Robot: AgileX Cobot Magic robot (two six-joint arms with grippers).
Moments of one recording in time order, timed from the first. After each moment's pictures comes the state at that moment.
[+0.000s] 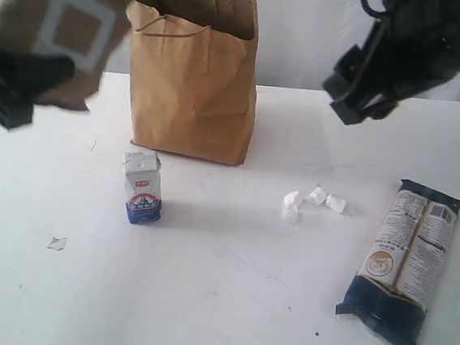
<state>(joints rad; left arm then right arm) -0.15 1.05 -0.62 1.18 -0.47 -0.89 0.52 1.27 -1.22 -0.20 0.75 -0.31</state>
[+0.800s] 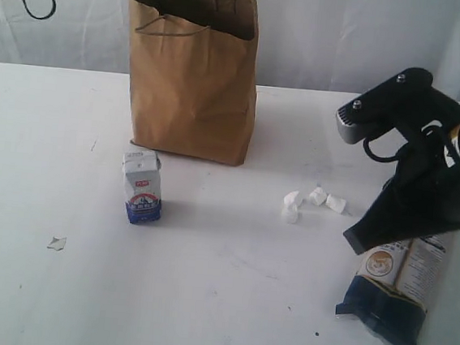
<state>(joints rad) -0.10 1.88 -1.47 0.82 -0.87 -0.85 0.52 1.26 -0.95 -0.22 0.92 -0.01</state>
